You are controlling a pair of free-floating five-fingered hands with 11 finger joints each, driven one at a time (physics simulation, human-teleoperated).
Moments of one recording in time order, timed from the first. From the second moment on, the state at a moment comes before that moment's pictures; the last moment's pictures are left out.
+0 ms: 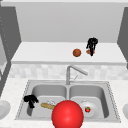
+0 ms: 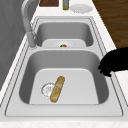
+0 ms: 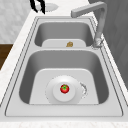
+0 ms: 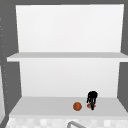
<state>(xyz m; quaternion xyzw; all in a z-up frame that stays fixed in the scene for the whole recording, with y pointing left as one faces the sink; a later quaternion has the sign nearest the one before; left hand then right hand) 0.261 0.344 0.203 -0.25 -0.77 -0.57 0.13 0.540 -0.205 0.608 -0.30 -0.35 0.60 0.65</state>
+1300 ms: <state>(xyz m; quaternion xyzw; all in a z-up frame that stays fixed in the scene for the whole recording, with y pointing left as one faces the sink) 0.261 0.344 0.203 -0.25 -0.77 -0.57 0.13 0.556 -0.224 0.634 -0.31 -0.43 0.55 0.64</state>
